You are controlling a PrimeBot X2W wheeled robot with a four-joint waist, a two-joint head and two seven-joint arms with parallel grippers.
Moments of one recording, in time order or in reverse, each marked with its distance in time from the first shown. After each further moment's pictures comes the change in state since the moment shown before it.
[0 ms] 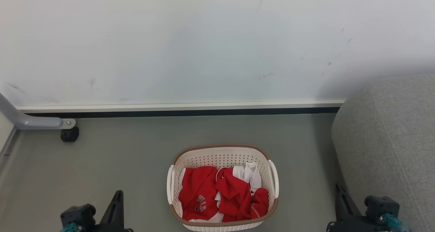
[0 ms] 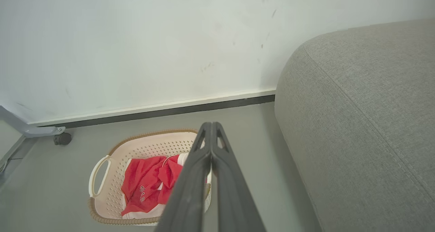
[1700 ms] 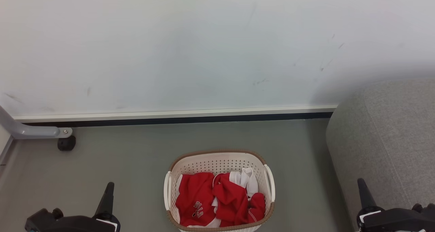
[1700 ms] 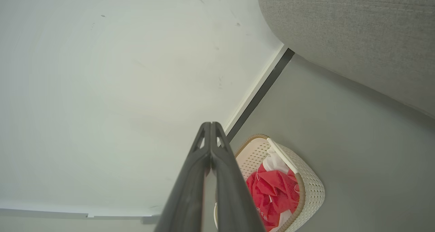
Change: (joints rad) left arm -0.050 -0.060 0.155 0.051 -0.711 -0.131 0.084; right arm -0.043 0.002 -0.170 0.055 0.883 0.130 0.105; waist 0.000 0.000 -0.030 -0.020
